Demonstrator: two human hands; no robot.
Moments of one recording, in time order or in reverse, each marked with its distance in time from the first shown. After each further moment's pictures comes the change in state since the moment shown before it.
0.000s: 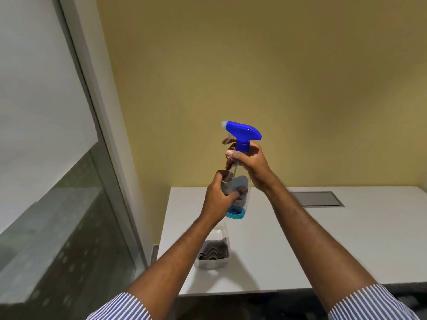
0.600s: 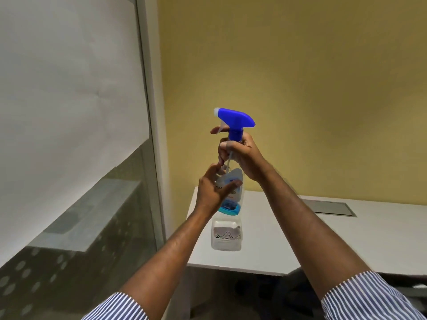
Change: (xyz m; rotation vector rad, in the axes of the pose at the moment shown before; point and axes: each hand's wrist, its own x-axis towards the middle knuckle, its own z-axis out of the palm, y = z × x) left_hand -0.167 0.096 -0.055 -0.010 0.233 0.126; right_hand -0.117 -0.128 0.077 0.103 -0.317 -0.136
